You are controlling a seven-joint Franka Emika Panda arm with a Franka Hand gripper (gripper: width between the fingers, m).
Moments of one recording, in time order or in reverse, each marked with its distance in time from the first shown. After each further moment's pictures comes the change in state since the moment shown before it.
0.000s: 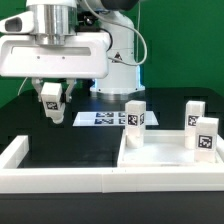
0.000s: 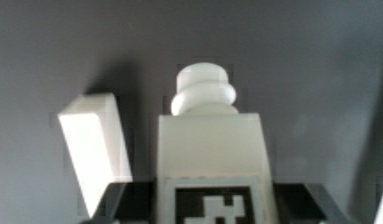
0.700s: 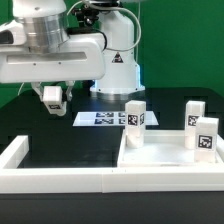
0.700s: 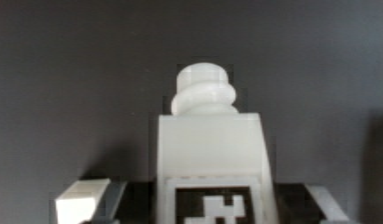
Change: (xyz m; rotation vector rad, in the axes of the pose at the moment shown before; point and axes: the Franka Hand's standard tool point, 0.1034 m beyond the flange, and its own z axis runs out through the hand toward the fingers) arm -0.026 0.008 0.002 0.051 -0.310 -0.041
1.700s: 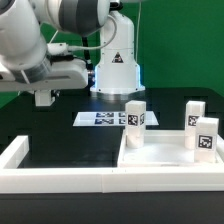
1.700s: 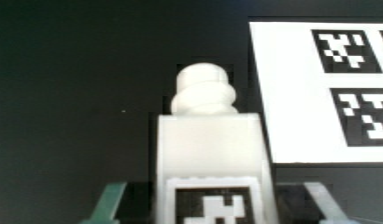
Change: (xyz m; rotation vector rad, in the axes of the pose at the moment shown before) arm -0.085 0.045 0.028 0.001 -0.646 -0.037
